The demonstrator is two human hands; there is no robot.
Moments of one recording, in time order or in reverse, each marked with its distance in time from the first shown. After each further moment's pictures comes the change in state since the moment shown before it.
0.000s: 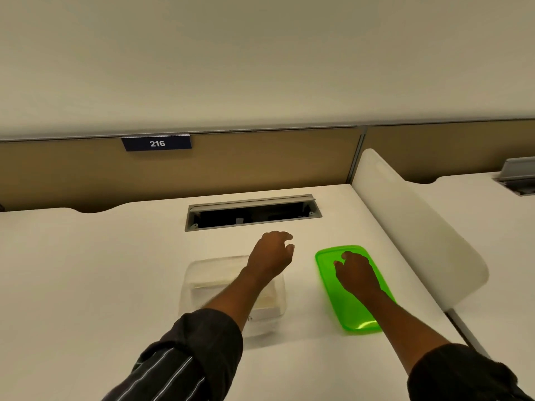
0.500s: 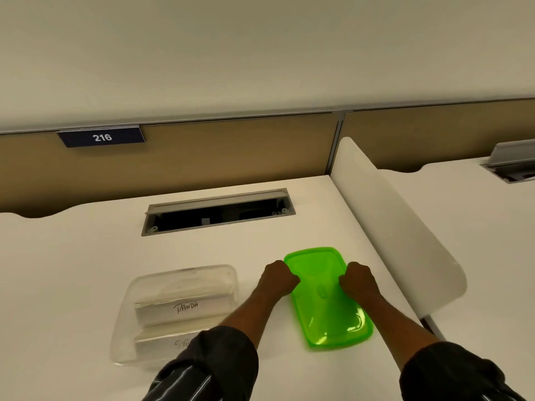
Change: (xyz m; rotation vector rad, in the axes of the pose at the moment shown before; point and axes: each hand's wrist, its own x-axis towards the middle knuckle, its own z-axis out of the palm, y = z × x) left_hand 0.049 0.052 0.116 -0.021 -0.358 -0.341; right_hand 0.064 0.094 -0.011 -0.076 -0.157 0.189
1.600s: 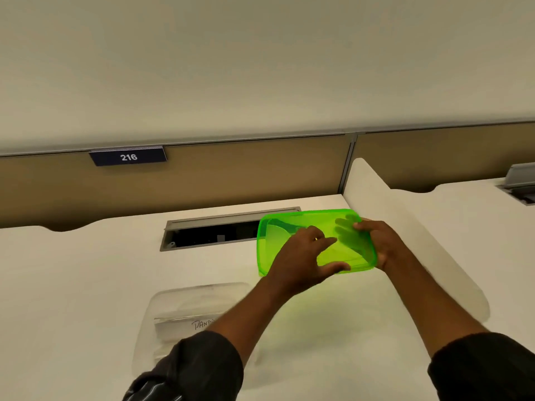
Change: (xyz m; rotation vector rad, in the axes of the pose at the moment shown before) left_hand -0.034 0.032 -0.075 0.153 0.610 0.880; right_hand 0.009 -0.084 -0.118 1.498 -0.461 -0.018
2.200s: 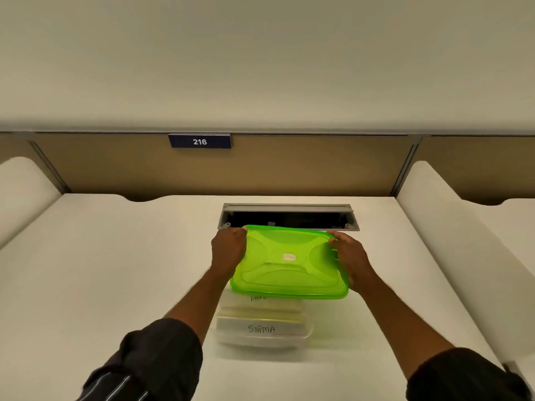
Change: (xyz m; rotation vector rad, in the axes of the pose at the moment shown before) left_hand -0.124 -0.142 -0.126 -0.084 0.191 -0.966; right_hand -0.002 0.130 0.127 -0.440 0.064 -0.159
